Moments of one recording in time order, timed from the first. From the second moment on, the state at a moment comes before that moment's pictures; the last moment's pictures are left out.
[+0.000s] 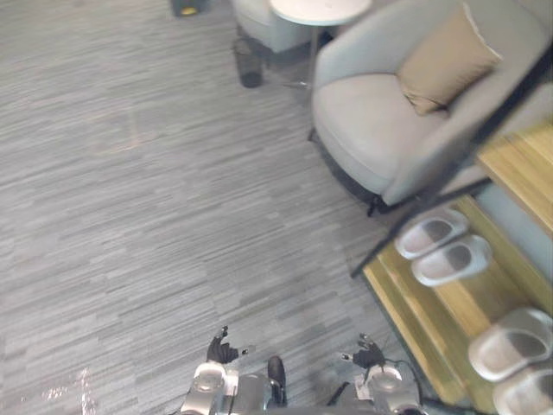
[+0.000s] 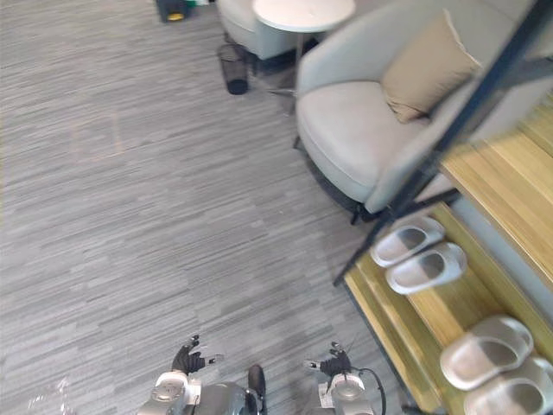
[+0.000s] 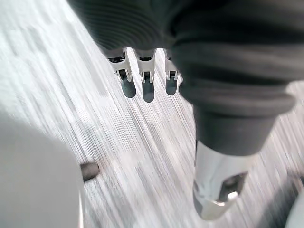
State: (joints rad) left arm 0.06 0.07 -0.09 0.88 0.04 -0.04 0.17; right arm -0.04 -0.07 -0.03 0.98 -0.12 -0.03 -0.15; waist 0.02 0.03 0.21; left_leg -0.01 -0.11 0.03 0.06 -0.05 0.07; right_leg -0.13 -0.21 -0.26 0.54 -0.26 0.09
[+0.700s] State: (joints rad) left arm 0.04 0.07 0.06 0.85 0.00 -0.06 0.18; right arm -0.08 -0.04 -0.03 1.00 -0.08 -0.01 -0.17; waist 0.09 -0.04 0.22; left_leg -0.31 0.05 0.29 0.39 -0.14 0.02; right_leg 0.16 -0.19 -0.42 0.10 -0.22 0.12
